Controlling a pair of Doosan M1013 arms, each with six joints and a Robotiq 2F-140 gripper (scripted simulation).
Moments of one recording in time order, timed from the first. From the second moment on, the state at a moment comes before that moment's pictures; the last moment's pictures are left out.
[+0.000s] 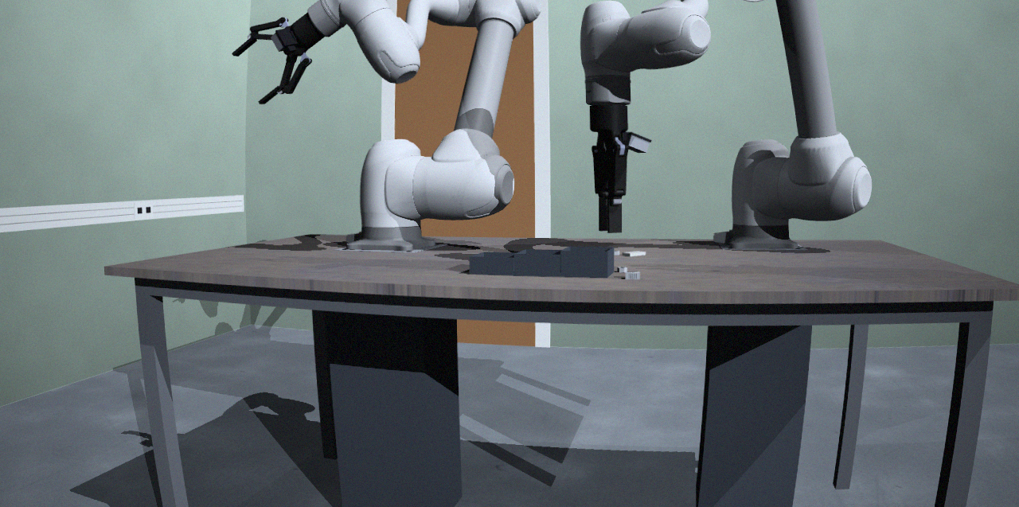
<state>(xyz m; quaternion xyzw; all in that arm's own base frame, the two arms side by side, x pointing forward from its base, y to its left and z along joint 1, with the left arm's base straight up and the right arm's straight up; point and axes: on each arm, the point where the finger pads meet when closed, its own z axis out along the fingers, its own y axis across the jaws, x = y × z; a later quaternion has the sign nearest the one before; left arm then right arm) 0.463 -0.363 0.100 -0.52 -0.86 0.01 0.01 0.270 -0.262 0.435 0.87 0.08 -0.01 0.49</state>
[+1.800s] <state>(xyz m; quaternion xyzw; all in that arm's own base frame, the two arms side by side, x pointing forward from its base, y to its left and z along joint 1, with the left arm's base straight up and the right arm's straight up) 0.257 -0.327 0.102 -0.35 -0.94 0.00 0.00 0.270 -0.262 0.435 0.87 0.08 -0.01 0.49</state>
